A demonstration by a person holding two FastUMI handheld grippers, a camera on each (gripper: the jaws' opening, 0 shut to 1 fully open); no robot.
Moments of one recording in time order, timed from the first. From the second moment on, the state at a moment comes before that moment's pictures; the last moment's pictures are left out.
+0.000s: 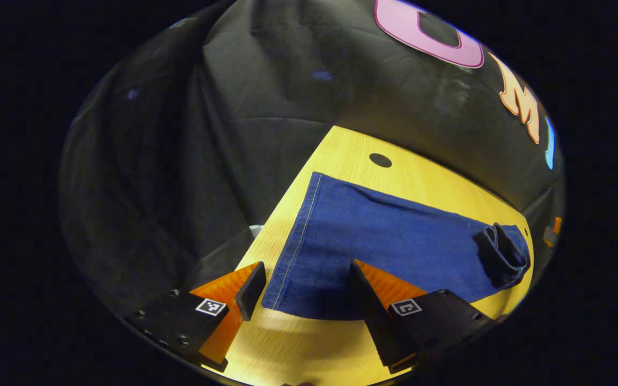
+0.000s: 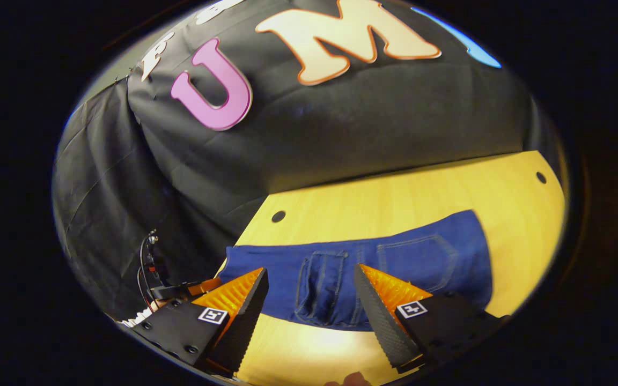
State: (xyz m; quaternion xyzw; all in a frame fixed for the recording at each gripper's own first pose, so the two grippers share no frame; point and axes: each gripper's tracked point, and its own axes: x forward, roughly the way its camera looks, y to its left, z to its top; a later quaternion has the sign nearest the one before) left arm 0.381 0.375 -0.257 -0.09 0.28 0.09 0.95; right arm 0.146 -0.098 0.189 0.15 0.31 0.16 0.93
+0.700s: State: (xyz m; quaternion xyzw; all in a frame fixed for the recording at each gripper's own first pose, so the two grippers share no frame) left arm 0.374 0.391 -0.270 -0.05 0.30 0.11 0.95; right arm 0.132 -0.270 0.266 0.15 0.21 -0.03 0.97
